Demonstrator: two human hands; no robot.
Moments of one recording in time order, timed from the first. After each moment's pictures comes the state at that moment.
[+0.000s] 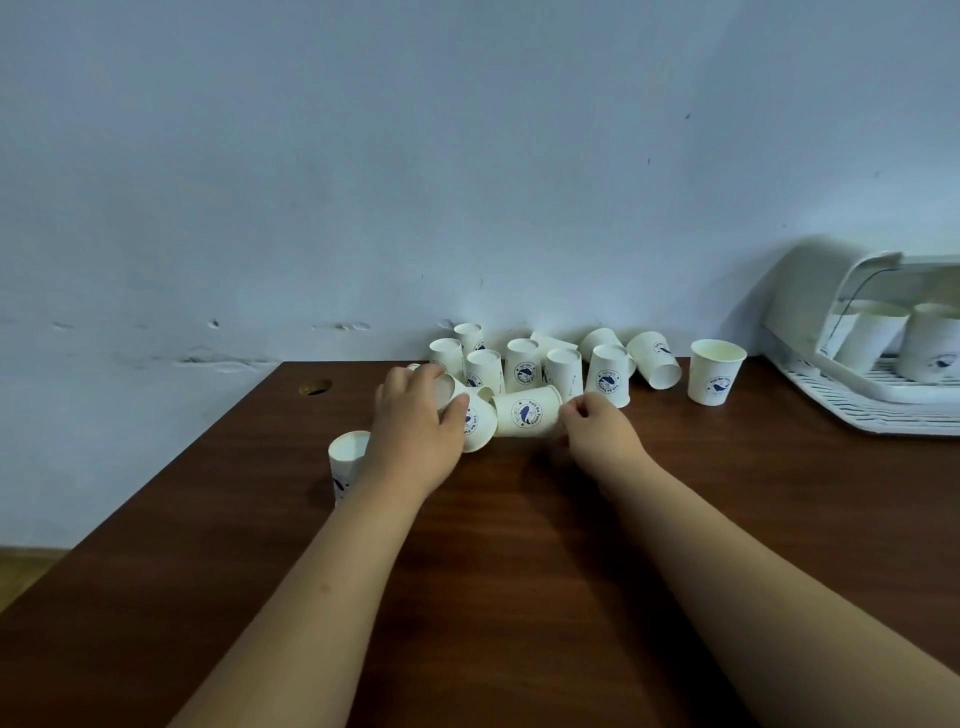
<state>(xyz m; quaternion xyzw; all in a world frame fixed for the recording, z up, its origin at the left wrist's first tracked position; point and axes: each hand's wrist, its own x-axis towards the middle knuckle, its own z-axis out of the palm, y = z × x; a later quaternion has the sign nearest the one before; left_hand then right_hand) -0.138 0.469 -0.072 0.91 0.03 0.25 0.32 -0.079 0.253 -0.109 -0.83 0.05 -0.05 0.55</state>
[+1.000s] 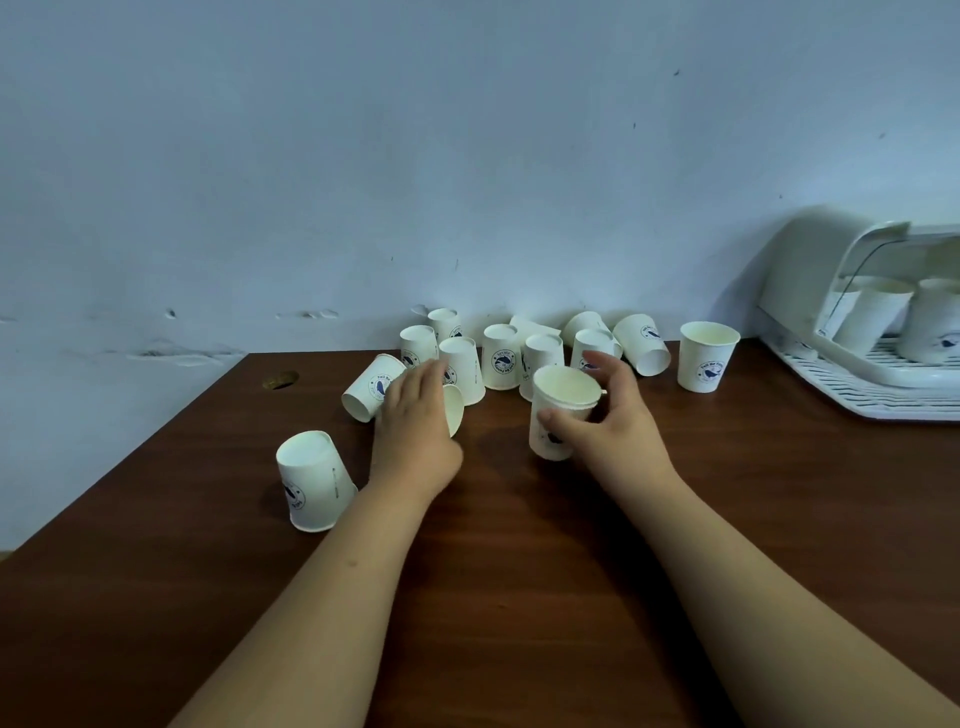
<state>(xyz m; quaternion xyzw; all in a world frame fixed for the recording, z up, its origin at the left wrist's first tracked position) -0.086 0.445 -0.119 0.96 0.01 0.20 0.19 -0.099 0.215 -0.113 -0.79 -0.06 -0.13 0.60</state>
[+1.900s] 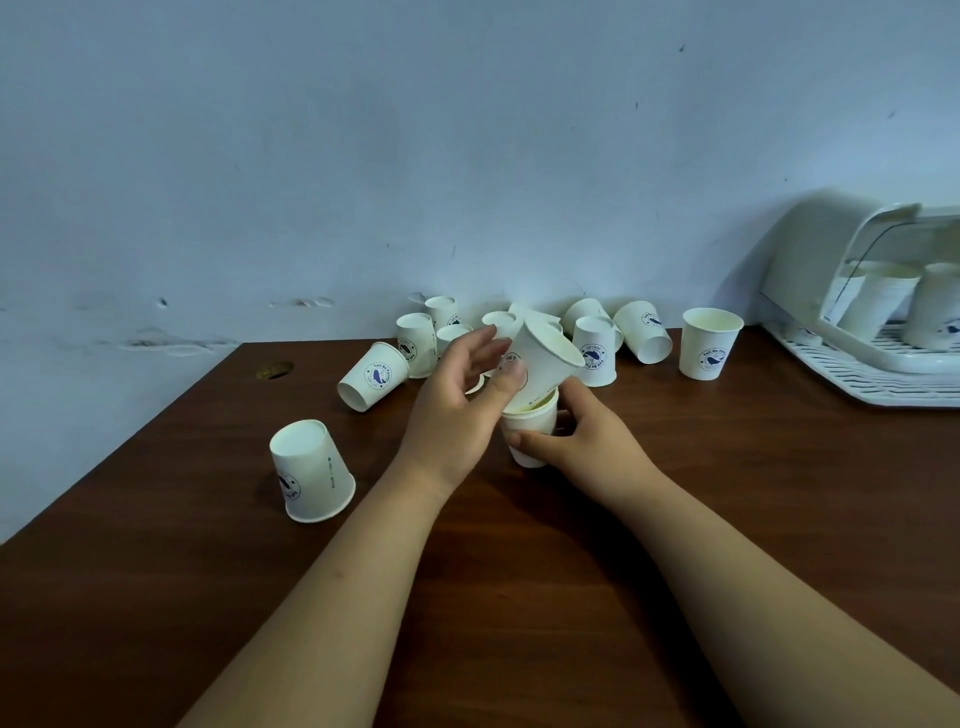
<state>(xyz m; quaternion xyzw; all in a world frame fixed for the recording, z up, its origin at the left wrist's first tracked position) -0.113 0.405 -0.093 0.74 -0.10 0.17 0.64 -0.100 0.226 -0.127 -0.82 -0.13 -0.04 0.56</state>
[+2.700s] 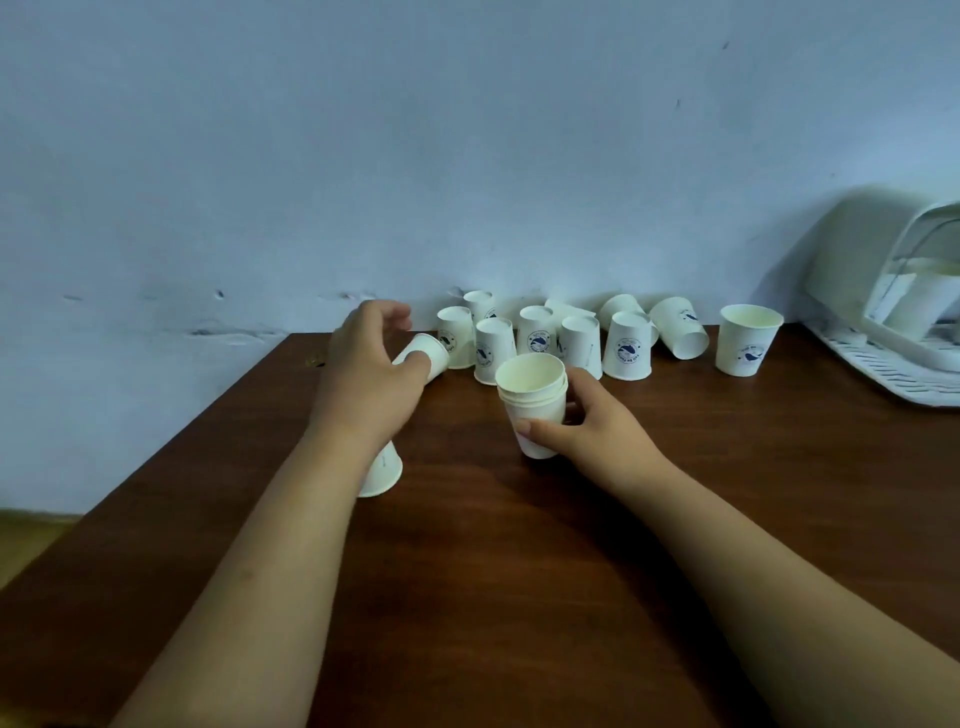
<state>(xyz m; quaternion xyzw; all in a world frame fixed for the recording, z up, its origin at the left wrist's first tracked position) -0.154 0.501 -0.039 0.87 0.06 0.27 0.41 -0.110 0.255 -0.119 -0.81 -0.16 -0.03 0.56</state>
